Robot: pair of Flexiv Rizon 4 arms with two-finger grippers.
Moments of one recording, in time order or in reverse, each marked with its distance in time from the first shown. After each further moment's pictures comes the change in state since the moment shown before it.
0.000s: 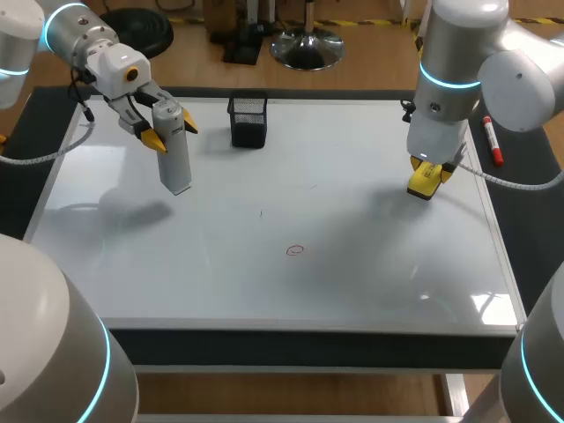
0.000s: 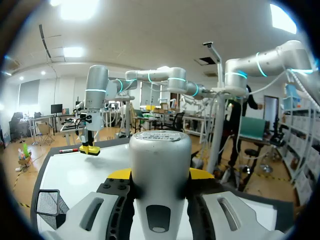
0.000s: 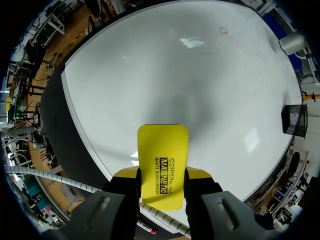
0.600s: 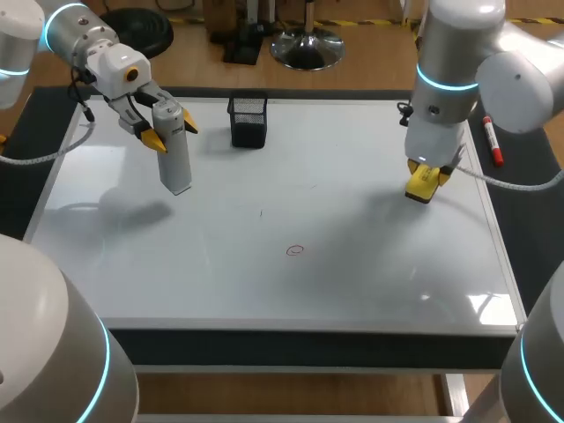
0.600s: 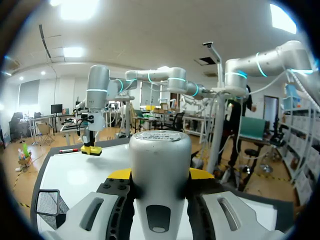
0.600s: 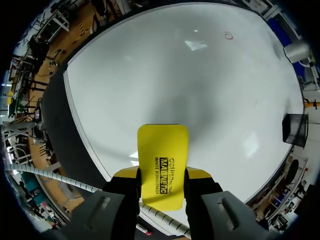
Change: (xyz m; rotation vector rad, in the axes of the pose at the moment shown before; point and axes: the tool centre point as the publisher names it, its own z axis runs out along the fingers) left arm 0.000 0.000 0.000 0.001 0.000 0.000; right arm -0.003 0.013 -0.001 -0.007 0.007 -0.053
